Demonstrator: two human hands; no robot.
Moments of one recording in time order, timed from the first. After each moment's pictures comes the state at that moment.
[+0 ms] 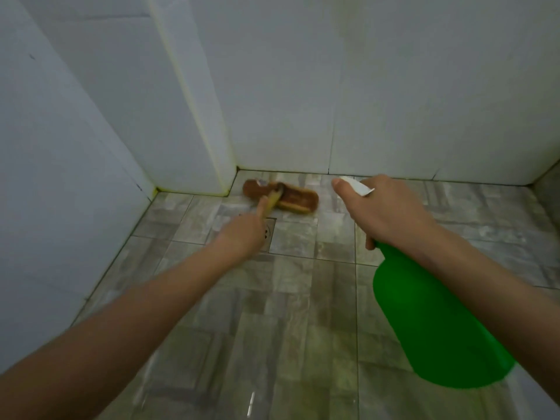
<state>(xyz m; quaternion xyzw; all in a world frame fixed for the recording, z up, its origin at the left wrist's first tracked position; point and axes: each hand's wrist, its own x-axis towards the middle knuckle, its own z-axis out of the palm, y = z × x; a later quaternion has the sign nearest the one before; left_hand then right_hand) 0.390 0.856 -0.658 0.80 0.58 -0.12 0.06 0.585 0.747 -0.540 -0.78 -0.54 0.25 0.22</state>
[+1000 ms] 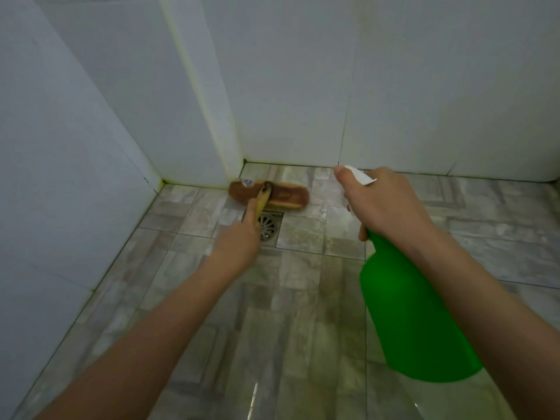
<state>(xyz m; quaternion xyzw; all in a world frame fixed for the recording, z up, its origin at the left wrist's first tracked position) 0.364 0.838 -0.681 0.73 0.66 -0.01 0.15 0.568 0.759 -0.549 -0.76 -0.51 0.27 0.29</state>
